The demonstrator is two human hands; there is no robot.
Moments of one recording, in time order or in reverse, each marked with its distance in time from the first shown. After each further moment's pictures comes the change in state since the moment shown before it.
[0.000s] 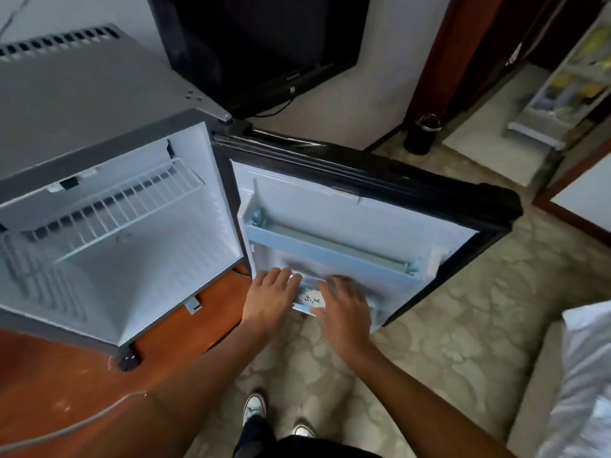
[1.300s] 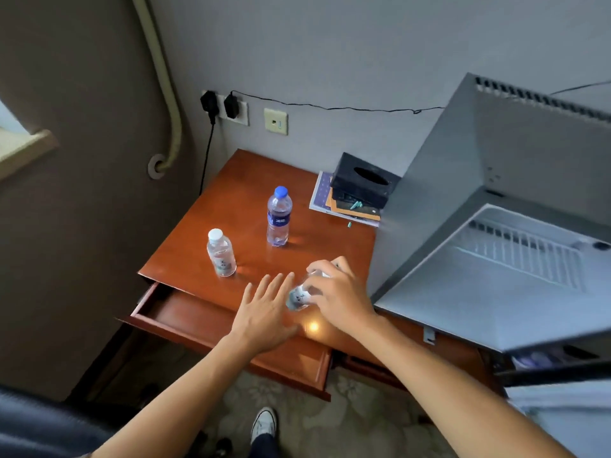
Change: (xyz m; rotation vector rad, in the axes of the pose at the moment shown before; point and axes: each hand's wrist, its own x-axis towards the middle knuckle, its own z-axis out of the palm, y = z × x) left_hand -0.450 -0.194 0.016 -0.467 -0.010 -1.196; right_hand -0.074 -0.479 0.038 0.346 -0.376 -1.309
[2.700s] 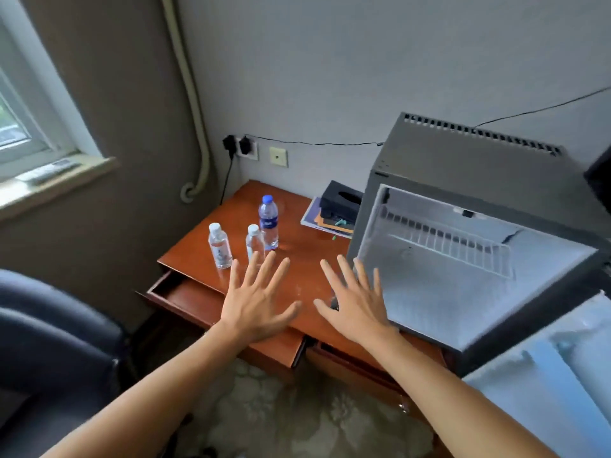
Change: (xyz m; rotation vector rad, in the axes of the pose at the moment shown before) left_hand -0.113 0.152 -0.029 0.247 0.331 -0.101; right_hand -0.154 0.042 -0.100 -0.318 -0.108 0.118
